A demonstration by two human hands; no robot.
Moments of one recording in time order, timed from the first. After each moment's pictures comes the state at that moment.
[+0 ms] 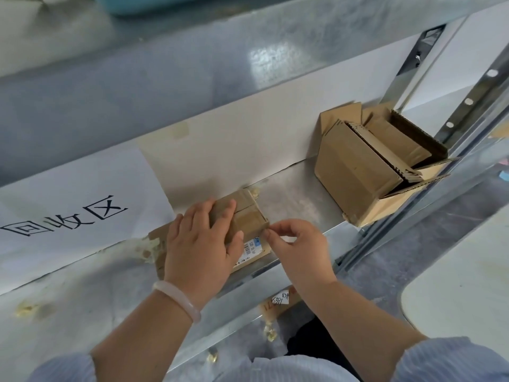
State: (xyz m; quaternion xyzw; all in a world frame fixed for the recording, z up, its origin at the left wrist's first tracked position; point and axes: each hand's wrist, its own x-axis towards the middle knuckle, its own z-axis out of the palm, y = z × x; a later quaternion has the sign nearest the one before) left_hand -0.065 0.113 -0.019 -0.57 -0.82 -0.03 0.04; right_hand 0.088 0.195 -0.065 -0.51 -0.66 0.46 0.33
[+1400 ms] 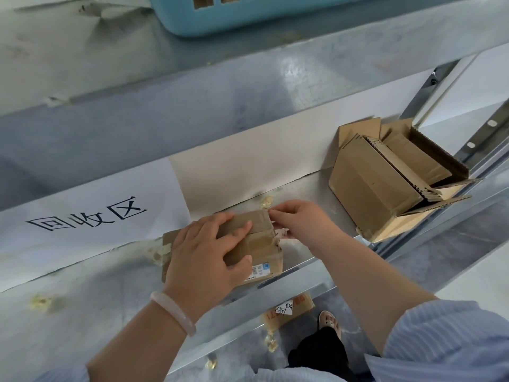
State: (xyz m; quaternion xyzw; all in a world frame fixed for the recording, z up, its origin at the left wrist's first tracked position) left_hand -0.081 0.098 -0.017 -0.58 -0.80 -0.14 -0.02; right_hand 0.054 0.258 -0.031 -0.45 -0.61 0.63 0.16
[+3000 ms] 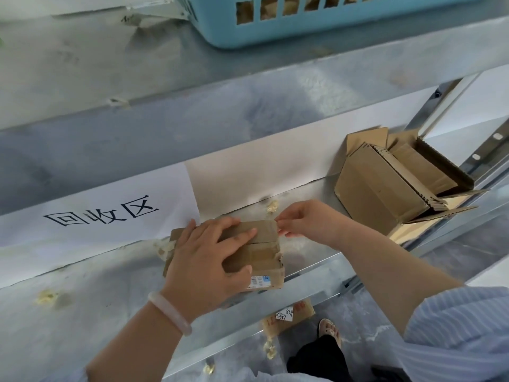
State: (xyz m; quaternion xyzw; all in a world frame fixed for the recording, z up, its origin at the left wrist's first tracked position) left_hand -0.091 0.088 -0.015 -0.61 -0.77 -0.18 -0.04; right_hand 0.063 0.276 -0.014 -0.38 -0.75 0.54 0.03
